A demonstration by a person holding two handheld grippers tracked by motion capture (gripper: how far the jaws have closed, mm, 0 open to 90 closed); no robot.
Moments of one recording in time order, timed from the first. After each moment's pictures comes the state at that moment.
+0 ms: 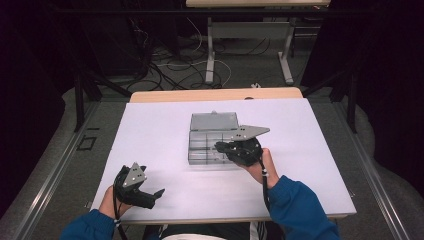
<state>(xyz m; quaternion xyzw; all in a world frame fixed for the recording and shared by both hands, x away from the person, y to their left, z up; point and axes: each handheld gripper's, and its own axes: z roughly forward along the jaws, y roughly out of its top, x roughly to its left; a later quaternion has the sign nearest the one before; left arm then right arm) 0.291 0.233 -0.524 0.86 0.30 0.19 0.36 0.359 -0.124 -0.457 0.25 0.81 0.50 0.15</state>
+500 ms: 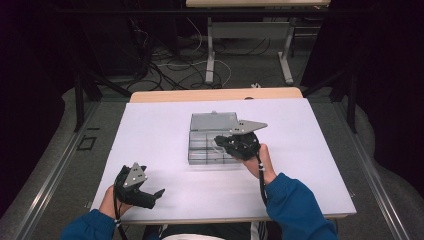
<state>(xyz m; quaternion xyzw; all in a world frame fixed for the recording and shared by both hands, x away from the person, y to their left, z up) 0.291 0.233 -0.524 0.87 0.30 0.20 0.35 0.377 -0.121 -0.461 0.27 0.80 0.50 0.17</state>
